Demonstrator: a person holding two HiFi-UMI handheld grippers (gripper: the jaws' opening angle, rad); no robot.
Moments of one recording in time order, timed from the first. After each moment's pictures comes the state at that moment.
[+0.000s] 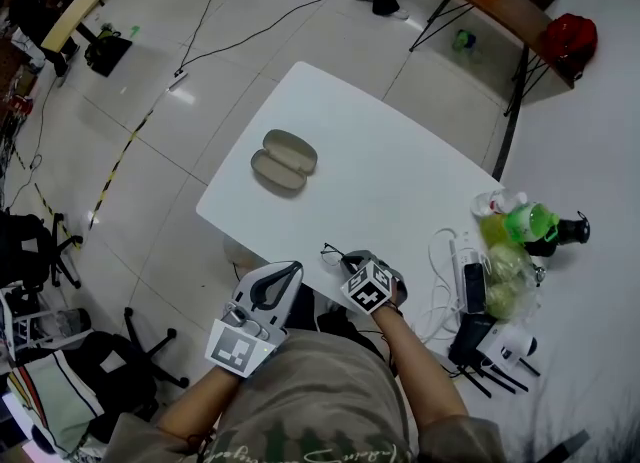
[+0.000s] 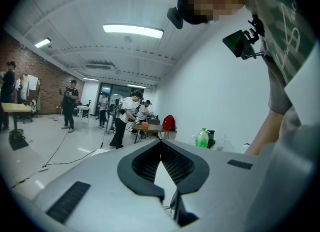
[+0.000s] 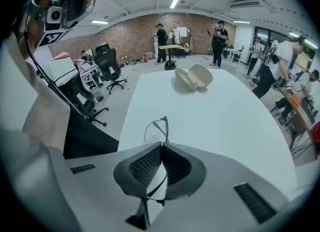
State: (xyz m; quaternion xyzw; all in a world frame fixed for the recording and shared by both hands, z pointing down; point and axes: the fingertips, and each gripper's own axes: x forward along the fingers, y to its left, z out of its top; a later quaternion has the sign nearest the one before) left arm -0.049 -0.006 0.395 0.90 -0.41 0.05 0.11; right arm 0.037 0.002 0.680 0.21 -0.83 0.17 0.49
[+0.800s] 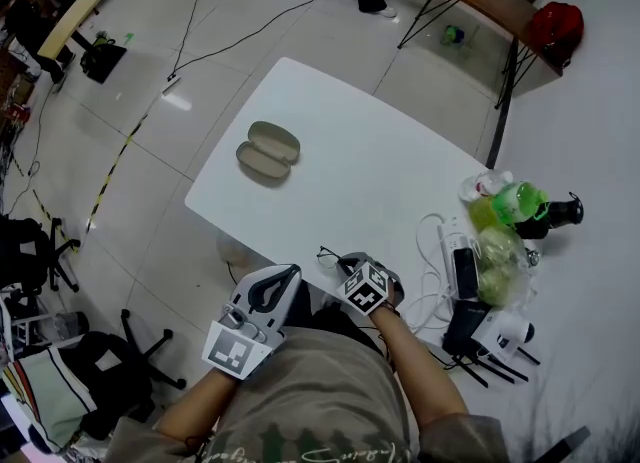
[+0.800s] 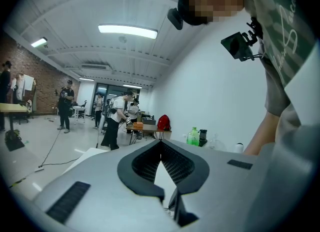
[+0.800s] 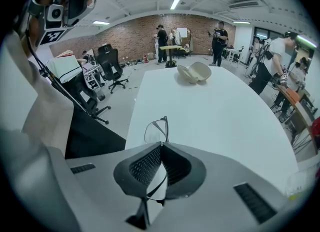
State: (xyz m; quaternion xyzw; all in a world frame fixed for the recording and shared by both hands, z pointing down) left arm -0.009 0.036 0.394 0.91 -0.40 0.05 0.10; right arm 0.068 0.044 0.683 0.20 -0.83 0.17 0.49
